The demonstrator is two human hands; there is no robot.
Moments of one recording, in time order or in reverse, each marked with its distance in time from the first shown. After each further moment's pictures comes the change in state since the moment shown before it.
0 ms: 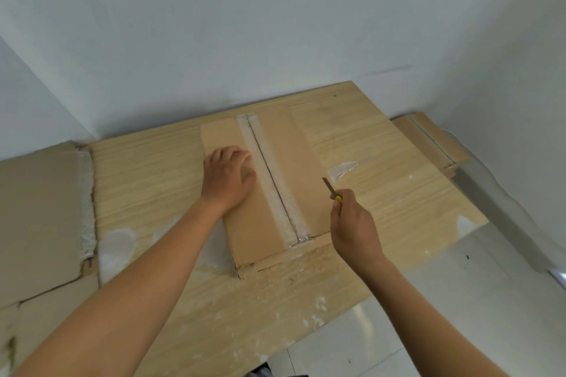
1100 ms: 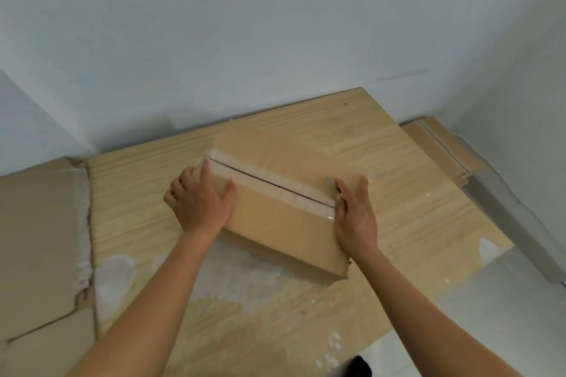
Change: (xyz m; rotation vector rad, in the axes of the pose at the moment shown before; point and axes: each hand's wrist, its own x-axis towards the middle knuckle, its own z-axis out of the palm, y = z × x) left_hand 0.005 -0.027 -0.005 0.072 0.069 -0.502; right_hand 0.078 0.023 0.048 0.120 0.031 0.178
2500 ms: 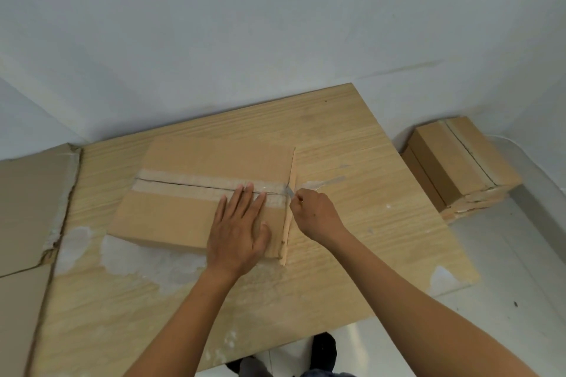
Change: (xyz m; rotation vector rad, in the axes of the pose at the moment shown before) left_hand -0.135 0.174 0.067 0.038 -0.017 0.391; right_hand 0.069 0.071 -0.091 -0.021 -0.603 -0.164
